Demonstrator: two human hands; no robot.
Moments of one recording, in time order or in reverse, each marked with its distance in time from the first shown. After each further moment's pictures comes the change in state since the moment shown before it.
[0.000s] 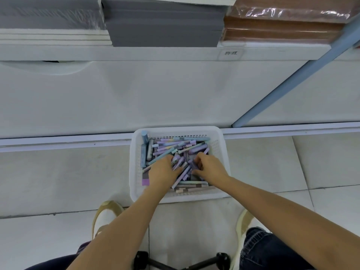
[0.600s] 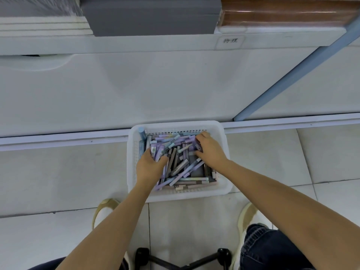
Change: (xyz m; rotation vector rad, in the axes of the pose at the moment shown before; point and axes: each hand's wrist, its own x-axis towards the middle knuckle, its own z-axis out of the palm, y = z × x) left_hand 0.003 -0.024 -0.012 -0.469 0.167 -0.174; right_hand 0.040 0.007 -0.015 -0.035 0.094 -0.090
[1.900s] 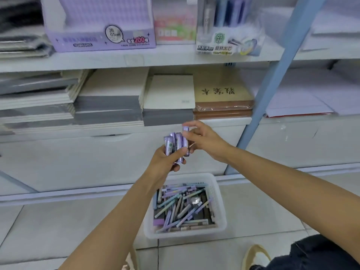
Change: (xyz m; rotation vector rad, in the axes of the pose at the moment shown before) left_hand -0.103 0.191 -0.099 -0.595 -0.341 0.391; right_hand -0.093 -0.169 -0.220 0.884 0.104 -0.309
